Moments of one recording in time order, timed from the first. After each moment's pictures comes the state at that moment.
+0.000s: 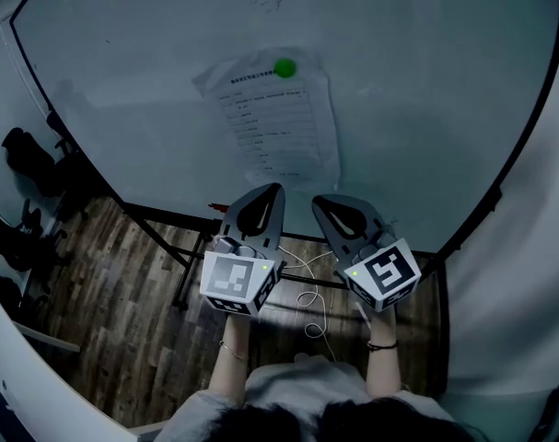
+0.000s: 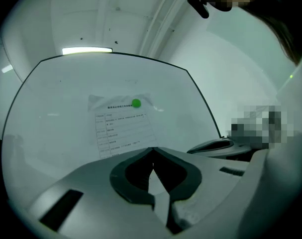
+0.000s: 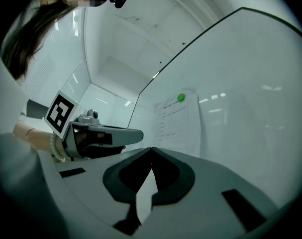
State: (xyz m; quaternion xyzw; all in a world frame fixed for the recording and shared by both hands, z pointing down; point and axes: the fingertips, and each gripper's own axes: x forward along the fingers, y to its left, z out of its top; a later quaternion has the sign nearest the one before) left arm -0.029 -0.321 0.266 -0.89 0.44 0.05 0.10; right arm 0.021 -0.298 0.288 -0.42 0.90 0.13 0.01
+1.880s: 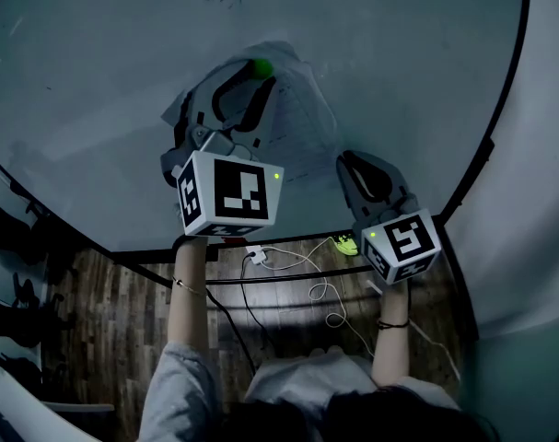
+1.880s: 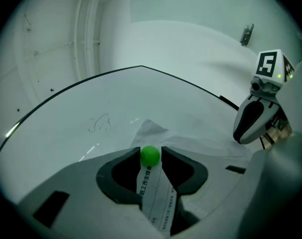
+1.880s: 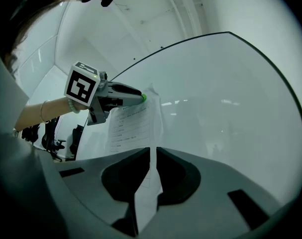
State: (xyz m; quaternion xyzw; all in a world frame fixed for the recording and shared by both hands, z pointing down) left arm 0.018 -0.396 0.133 -0.81 0.33 -0.09 0.47; right arm 0.075 -0.343 0.266 -0.62 0.77 0.13 0.02
